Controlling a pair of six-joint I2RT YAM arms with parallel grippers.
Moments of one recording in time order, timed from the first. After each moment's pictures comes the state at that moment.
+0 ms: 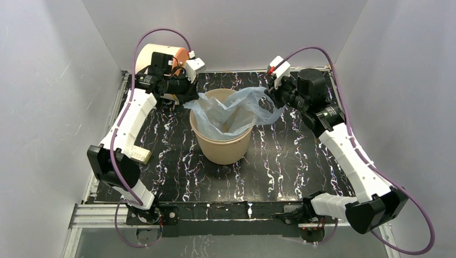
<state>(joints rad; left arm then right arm) -0.28 1.64 1.73 -0.90 0.55 0.48 0.45 1.19 1.32 -0.43 -0.28 -0.32</state>
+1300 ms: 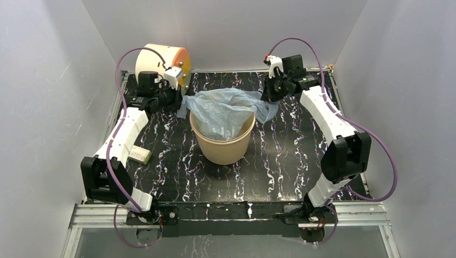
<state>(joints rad) -0.14 1.47 1.29 -0.50 0.45 0.15 0.32 1.67 1.60 -0.72 -0.39 -0.04</state>
